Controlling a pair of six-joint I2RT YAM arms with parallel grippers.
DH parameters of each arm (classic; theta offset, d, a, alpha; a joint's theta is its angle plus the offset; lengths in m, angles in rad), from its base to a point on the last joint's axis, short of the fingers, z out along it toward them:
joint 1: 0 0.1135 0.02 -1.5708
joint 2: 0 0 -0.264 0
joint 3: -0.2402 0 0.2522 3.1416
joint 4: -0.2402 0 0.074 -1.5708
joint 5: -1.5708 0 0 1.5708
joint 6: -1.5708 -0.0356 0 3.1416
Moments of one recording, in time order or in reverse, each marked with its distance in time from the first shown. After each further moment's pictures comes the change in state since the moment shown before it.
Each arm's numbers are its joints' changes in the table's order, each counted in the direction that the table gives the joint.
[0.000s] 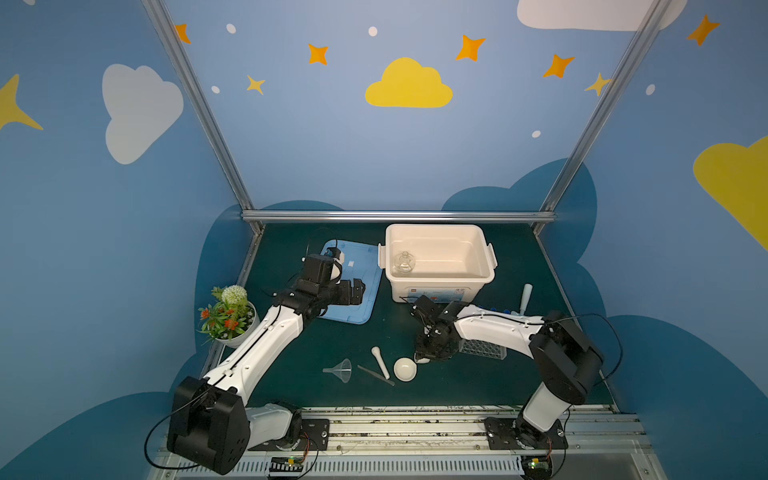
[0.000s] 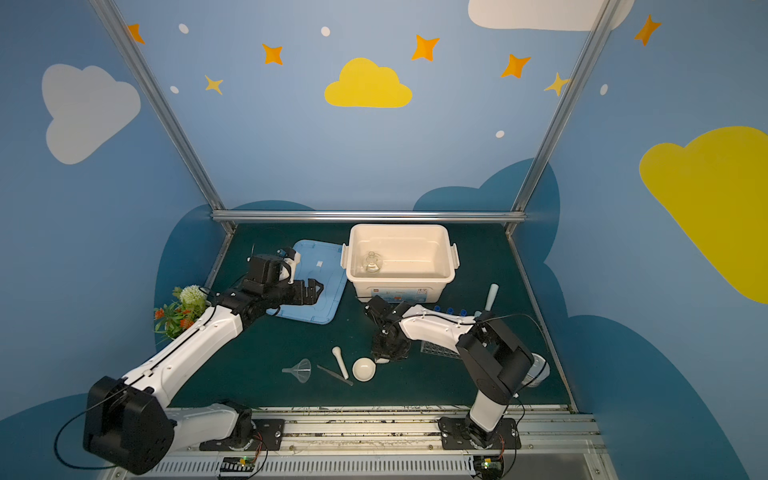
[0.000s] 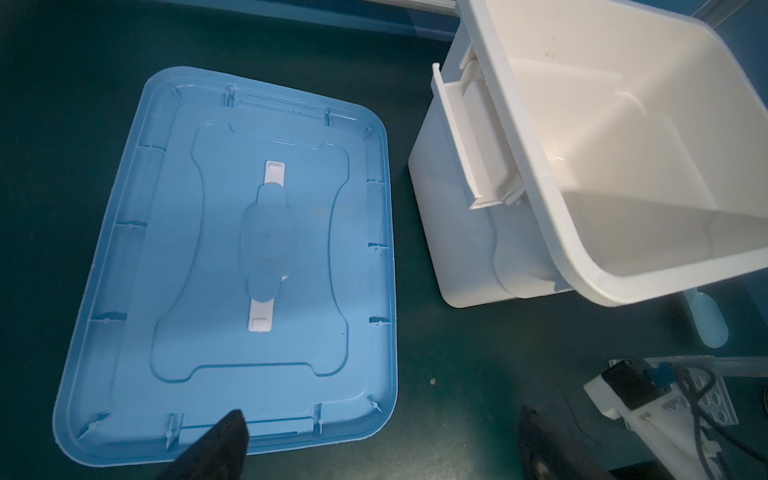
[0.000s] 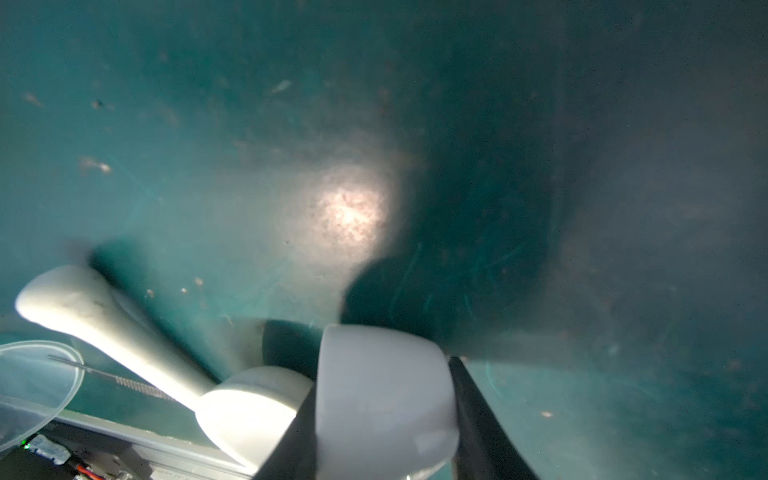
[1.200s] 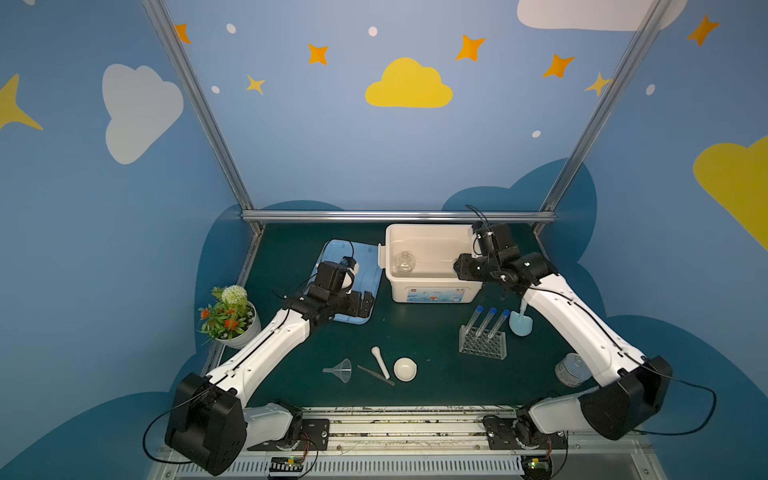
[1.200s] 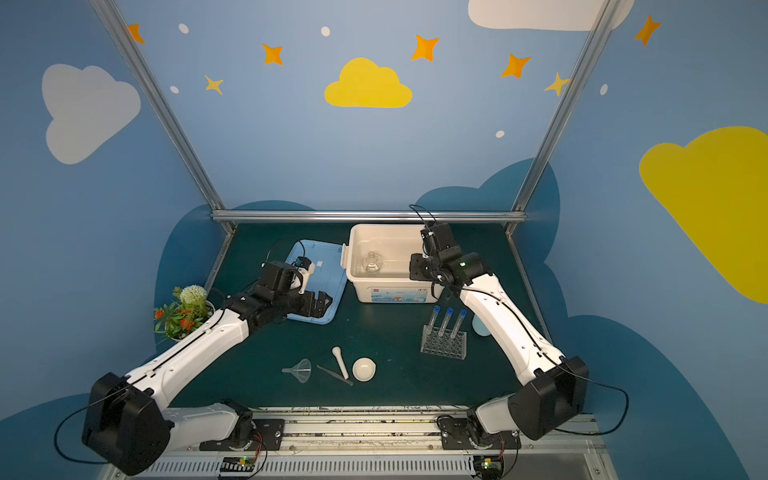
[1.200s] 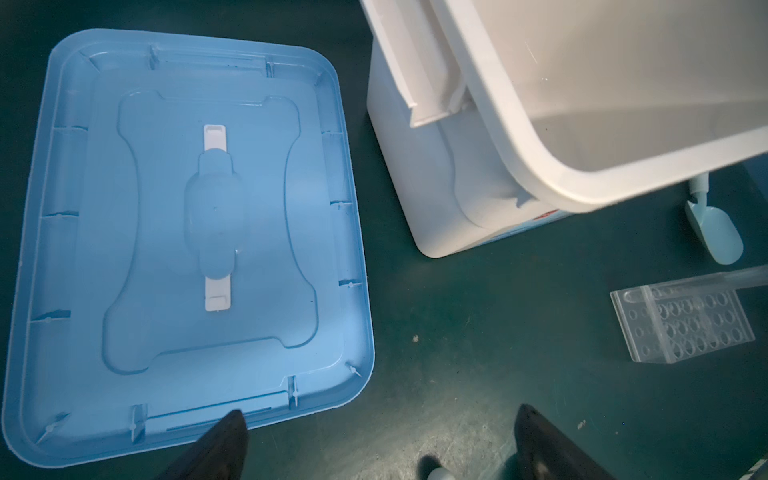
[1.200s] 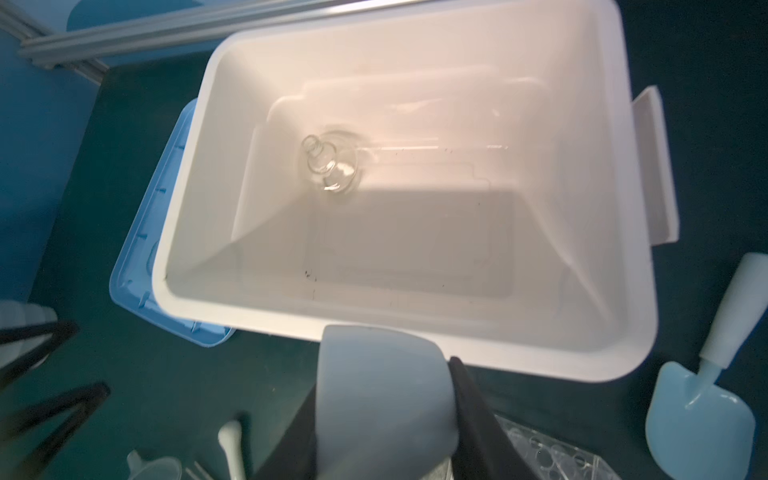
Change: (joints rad) left arm -0.121 0.000 0.019 -0.051 0.024 -0.072; right arm -0.405 -0.255 -0.425 -0.080 -0.231 0.538
